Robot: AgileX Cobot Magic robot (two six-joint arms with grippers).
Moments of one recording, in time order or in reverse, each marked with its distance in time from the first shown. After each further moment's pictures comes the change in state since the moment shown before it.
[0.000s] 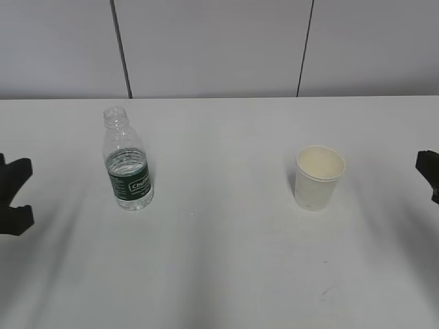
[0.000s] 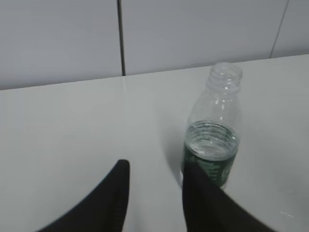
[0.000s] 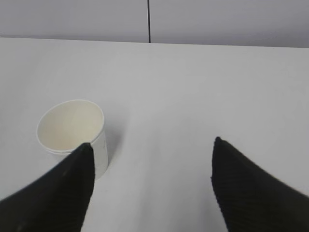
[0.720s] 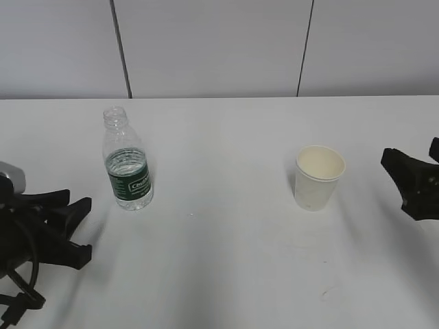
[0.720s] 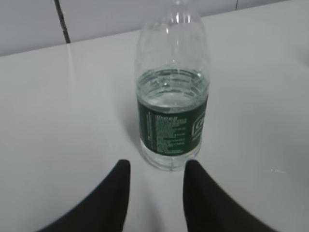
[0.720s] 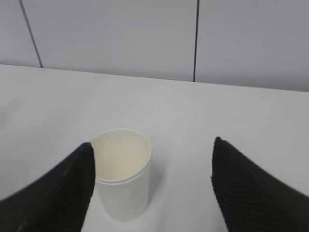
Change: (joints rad) left arm 0.000 0.620 -0.004 0.238 -0.535 -0.134; right arm 0.000 0.240 0.092 -0.197 -0.518 0.123
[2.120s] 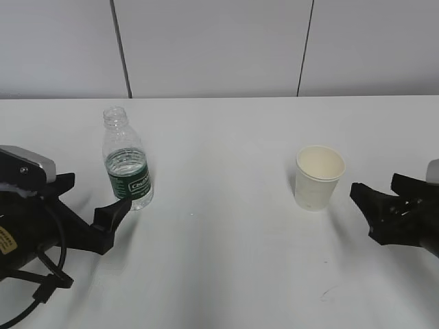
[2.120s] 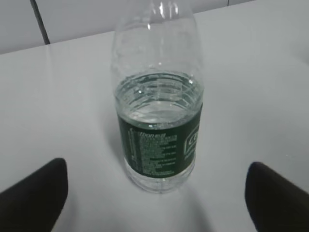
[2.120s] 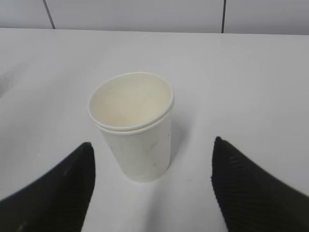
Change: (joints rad) left arm 0.000 0.124 -0.116 0.041 -0.012 -0.003; right arm 0.000 0.410 -0.002 -0.046 -0.315 0.005
